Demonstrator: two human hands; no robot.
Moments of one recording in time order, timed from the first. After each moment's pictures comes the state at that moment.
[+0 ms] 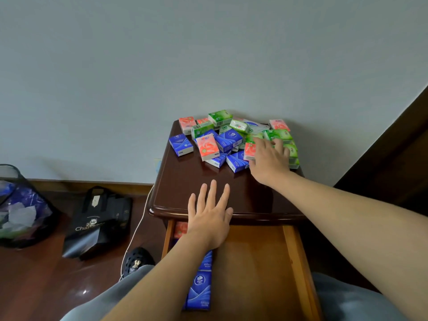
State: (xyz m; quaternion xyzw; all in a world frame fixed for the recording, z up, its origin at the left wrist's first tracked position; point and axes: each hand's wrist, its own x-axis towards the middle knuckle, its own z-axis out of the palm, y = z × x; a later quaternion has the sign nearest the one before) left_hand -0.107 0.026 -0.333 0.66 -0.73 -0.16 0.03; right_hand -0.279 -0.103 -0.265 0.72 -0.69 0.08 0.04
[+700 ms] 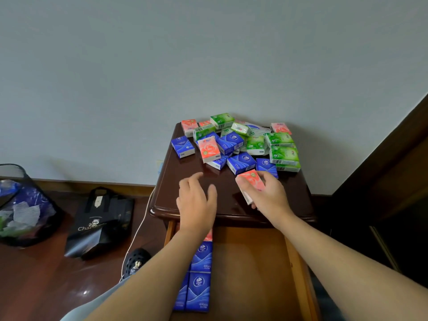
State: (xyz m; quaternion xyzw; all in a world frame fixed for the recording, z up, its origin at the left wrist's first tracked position) left_hand -0.095 0.013 -0.313 0.72 -0.54 -0.19 0.39; right_hand -0.280 -0.021 -0.295 0.55 -0.62 0.41 -0.38
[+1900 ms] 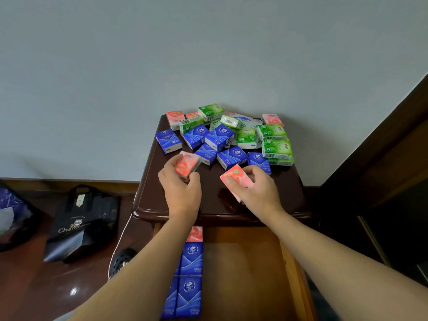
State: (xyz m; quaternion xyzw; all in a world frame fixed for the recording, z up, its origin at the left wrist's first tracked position) left_hand -0.094 -0.019 -0.310 0.65 -0.38 -0.29 0.59; right_hand -0.278 -0.033 -0.310 0.58 -0.64 0.38 -0.32
